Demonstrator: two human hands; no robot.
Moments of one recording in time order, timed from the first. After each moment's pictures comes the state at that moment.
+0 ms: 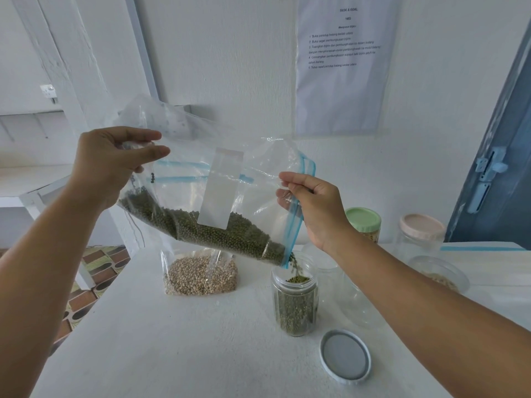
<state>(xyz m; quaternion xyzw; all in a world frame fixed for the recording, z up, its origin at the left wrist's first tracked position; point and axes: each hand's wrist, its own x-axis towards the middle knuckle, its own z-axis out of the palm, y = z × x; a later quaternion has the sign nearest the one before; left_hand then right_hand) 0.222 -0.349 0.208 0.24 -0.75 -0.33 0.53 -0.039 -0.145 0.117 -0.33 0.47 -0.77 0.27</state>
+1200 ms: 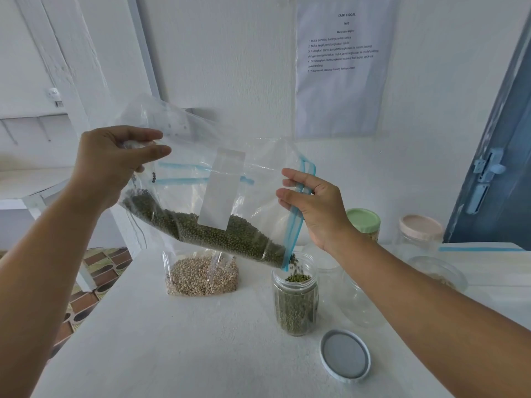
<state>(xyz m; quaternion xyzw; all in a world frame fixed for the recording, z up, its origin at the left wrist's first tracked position) 0.223 -0.335 0.215 0.24 -0.75 -0.32 0.53 -0.040 -0.141 0.118 -0.35 0.45 -0.78 0.28</state>
